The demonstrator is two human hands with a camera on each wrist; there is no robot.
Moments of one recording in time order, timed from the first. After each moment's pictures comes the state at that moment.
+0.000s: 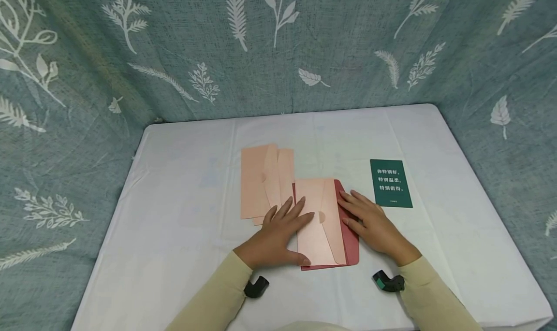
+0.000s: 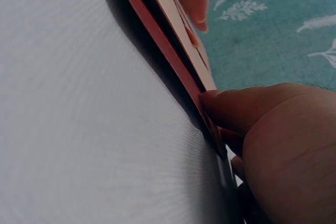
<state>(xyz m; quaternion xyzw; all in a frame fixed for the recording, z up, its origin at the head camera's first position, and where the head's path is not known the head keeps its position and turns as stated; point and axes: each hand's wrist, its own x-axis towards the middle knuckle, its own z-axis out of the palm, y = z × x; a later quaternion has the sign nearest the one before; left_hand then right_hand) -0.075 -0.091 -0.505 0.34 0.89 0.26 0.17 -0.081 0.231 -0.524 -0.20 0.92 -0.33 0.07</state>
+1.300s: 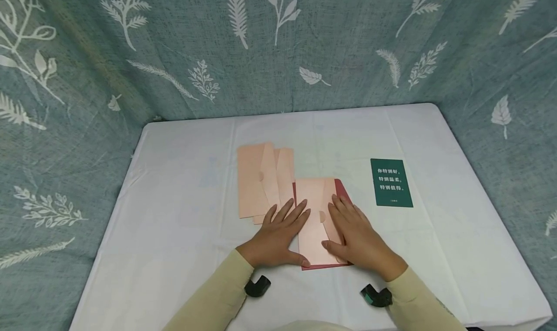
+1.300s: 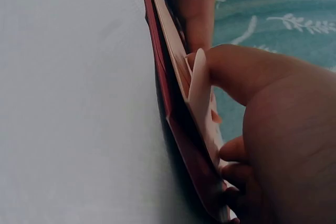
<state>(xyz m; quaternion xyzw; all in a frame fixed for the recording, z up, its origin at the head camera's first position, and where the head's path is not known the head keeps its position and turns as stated) -0.074 -0.088 -0.506 0.35 0.90 0.20 0.19 -0.053 0.188 -0.516 -0.23 0.93 -0.27 0.08</state>
